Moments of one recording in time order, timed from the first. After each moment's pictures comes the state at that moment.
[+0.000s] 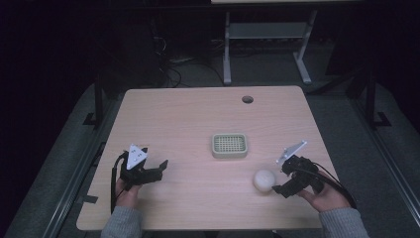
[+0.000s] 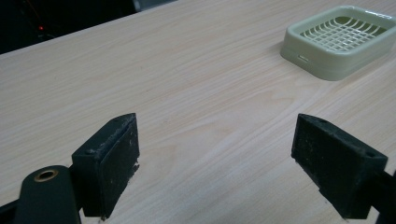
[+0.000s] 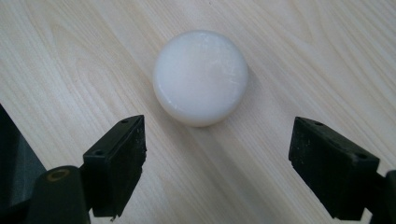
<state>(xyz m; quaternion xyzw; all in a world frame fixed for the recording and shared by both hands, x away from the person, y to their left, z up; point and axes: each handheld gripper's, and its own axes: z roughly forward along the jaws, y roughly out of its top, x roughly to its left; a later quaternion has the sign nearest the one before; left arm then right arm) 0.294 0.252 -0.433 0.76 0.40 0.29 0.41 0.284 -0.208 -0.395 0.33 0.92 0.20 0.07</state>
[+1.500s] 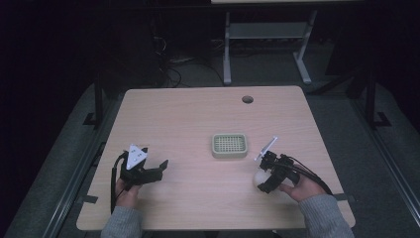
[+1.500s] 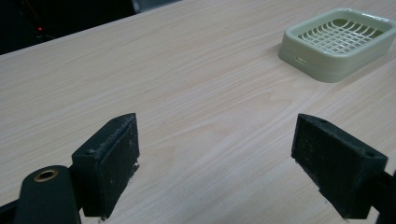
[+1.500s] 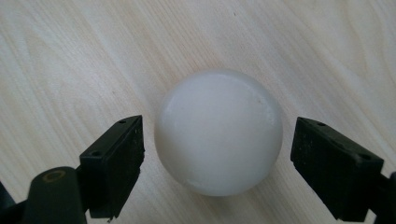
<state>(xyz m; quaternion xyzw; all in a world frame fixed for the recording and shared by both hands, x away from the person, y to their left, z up) 0.294 0.252 -0.432 0.76 0.40 0.29 0.42 0.317 -0.163 -0.420 0.31 0.94 0.14 0.04</state>
